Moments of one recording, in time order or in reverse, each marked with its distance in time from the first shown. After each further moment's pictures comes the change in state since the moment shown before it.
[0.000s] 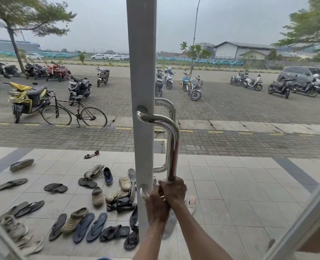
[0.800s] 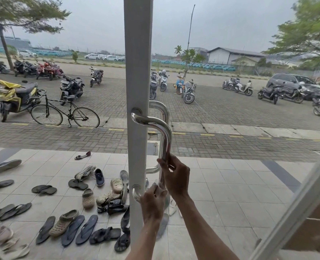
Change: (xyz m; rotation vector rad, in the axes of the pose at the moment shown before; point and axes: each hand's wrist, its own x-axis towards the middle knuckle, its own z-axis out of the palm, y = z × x) left_hand 0.000 0.011 0.003 -0.006 -0.003 0.042; right_hand 0.001 -0.037 -0.047 0.143 0.168 -0.558
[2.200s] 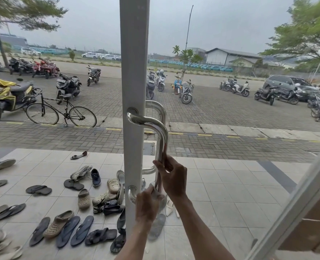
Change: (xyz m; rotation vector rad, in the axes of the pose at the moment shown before) left_hand 0.012 -0.012 0.000 0.207 -0.164 0.075; right_hand 0.005 0.010 -0.001 0.037 -0.044 -0.033
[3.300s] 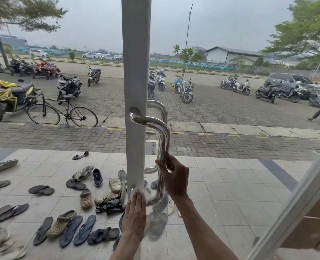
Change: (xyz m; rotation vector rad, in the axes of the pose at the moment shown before) left_hand -0.035 -0.066 -0.017 0.753 -0.322 0.155; right_hand -0.005 -0.005 0.002 -0.031 0.053 -0.024
